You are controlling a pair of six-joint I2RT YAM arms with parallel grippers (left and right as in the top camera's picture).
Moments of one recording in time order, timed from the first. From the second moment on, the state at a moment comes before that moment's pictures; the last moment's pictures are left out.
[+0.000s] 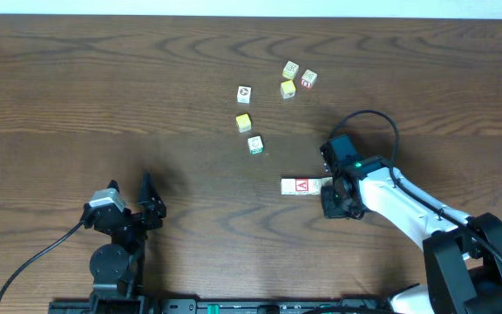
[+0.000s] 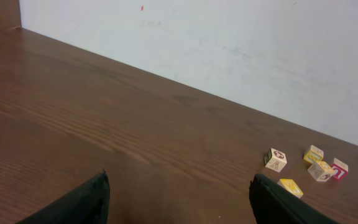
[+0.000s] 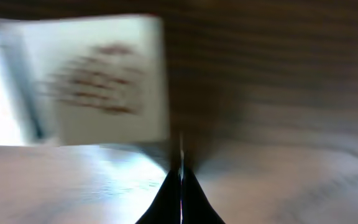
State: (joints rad) left arm -0.05 0.01 0.02 -0.11 -0.13 -0.33; right arm 0.40 1.62 0.81 -0.75 0.07 0.34
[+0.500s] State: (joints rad) left arm -0.05 0.01 0.02 -0.11 -0.13 -0.33; right arm 0.35 1.62 0.80 -0.56 0.11 0.36
